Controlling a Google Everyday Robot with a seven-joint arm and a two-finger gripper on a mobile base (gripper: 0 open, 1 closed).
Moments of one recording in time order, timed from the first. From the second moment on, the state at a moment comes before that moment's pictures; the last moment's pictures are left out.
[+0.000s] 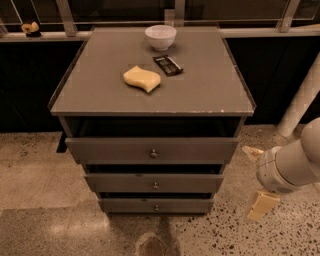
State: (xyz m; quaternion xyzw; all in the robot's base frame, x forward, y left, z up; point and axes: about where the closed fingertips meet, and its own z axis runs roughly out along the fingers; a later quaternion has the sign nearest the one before) arm 0.419 -0.241 0.727 -0.62 0.76 0.00 0.20
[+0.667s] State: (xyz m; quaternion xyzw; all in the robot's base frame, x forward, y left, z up) arm 0.435 -0.237 0.713 -0.63 0.75 0.01 0.19
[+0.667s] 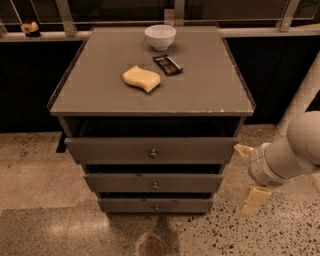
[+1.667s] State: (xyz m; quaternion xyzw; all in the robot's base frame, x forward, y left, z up) arm 0.523 -0.181 0.676 -0.70 0.68 -0.14 0.15
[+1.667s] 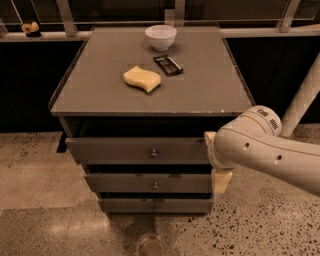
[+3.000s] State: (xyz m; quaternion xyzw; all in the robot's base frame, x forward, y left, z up) arm 0.578 -0.193 0.641 -0.73 0.64 -0.11 0.20
